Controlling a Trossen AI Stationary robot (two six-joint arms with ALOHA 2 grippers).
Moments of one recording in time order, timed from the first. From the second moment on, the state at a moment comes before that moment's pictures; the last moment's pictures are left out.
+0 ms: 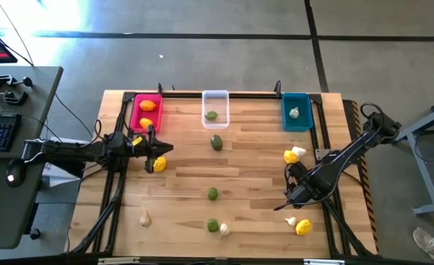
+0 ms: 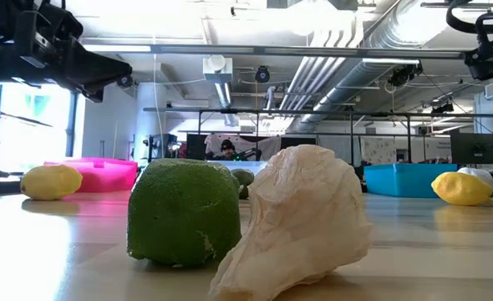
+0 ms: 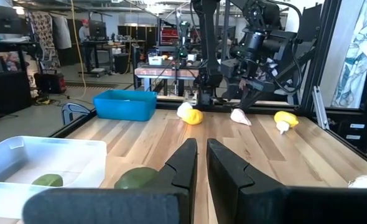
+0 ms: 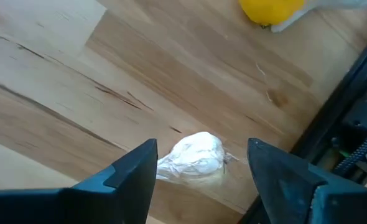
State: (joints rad) left arm 0.07 0.37 0.01 0.38 -0.01 -0.01; right arm 0.68 1.33 0.84 -1.22 0.12 1.63
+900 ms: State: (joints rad) left arm 0.07 0.37 0.01 0.37 -0.05 0.03; right arm 0.68 1.45 0.84 -1.15 -0.01 1.54
